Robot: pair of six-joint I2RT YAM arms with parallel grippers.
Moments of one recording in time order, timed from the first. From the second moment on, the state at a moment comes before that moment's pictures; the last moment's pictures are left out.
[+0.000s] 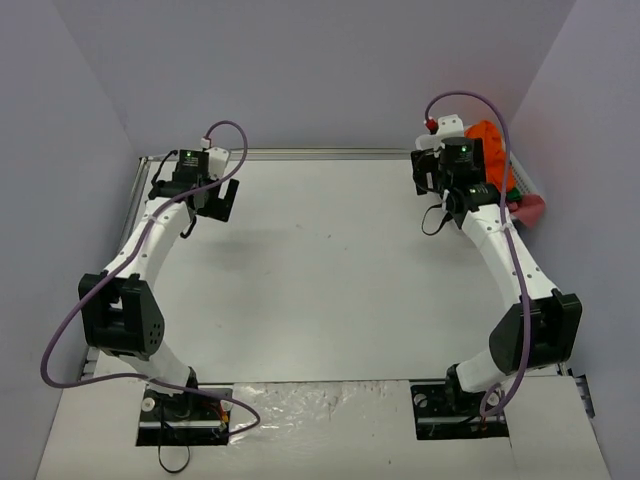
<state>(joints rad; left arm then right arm) -0.14 1.62 1.45 -0.63 -0.15 0.20 0.18 1.51 1.39 -0.37 0.34 -0.17</state>
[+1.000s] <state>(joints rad) -0.17 1.34 1.25 -0.55 -0.16 0.20 0.03 2.05 1.73 -0.23 0.56 -0.25</state>
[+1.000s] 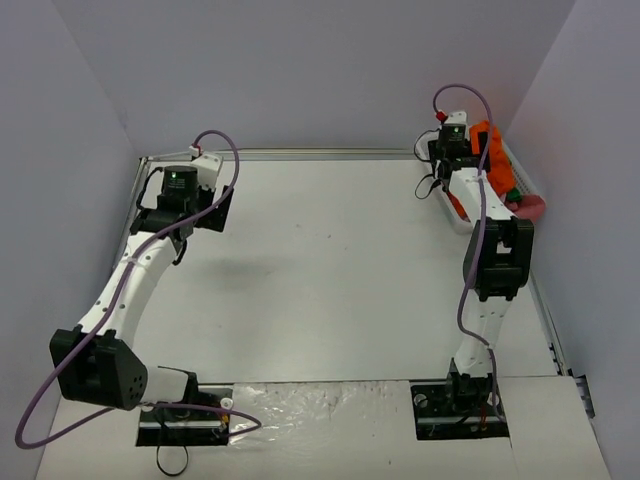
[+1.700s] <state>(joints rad) -0.17 1.30 1.20 -0.50 -0.09 0.20 -0.07 2.14 1.80 -0.33 0.46 -0.16</state>
